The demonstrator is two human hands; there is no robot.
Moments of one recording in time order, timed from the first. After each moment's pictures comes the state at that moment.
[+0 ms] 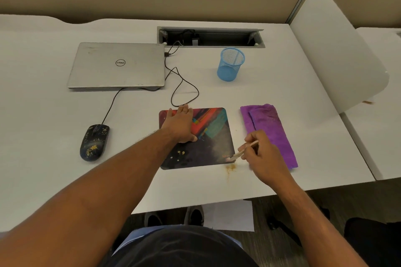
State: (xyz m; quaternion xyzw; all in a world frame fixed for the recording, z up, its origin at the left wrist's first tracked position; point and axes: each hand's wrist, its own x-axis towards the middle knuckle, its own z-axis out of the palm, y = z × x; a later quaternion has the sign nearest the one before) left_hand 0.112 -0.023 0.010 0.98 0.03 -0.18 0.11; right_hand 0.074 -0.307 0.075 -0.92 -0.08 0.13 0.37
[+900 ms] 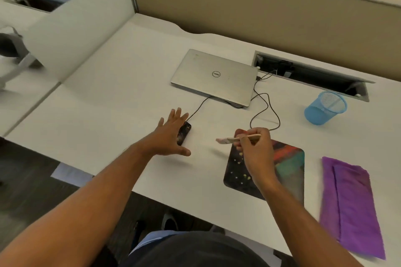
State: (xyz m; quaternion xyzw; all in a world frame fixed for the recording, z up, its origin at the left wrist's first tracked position) left_hand -0.070 0.165 0.037 0.93 0.20 -0.12 0.29; right_hand 0.071 -0.079 0.067 -0.79 -0.08 0.20 0.58
